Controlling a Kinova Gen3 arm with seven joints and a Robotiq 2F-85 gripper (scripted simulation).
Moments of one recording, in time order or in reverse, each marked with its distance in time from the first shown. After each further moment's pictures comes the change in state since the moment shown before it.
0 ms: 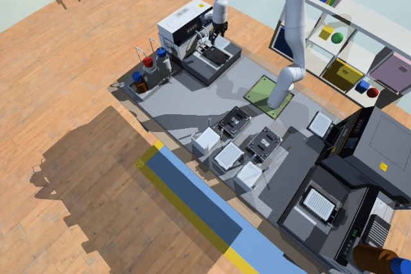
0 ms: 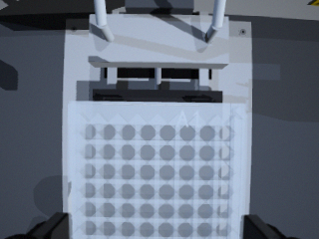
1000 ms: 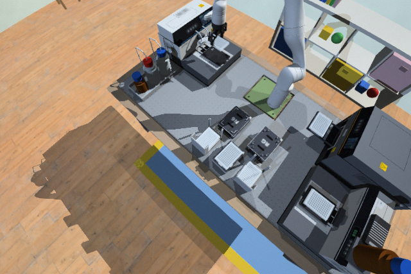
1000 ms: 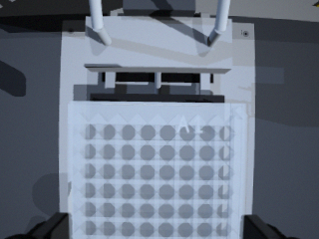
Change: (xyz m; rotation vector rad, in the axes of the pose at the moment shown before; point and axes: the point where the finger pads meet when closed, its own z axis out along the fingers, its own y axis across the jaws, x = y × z) arm 0.005 0.000 0.009 0.000 -0.001 0.000
